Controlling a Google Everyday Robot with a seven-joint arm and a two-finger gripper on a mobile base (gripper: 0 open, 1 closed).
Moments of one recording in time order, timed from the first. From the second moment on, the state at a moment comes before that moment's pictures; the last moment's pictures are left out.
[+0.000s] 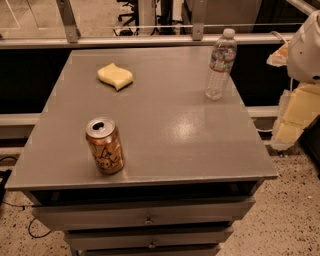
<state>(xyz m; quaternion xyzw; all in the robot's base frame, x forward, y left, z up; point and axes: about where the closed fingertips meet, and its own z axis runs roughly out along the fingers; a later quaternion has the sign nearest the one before) 0.438 -0.217 0.976 -0.60 0.78 -0.03 0.16</state>
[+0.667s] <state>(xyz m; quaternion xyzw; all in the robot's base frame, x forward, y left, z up) 0.461 -0.224 0.974 -0.60 0.78 -0.02 0.19</state>
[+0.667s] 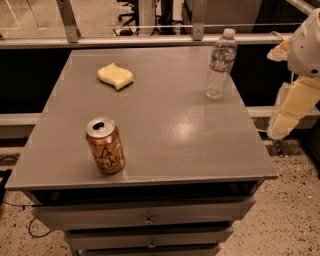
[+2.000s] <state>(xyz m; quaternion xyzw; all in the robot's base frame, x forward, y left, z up) 0.641 -0.231 0.951 -0.50 0.76 0.12 0.40</state>
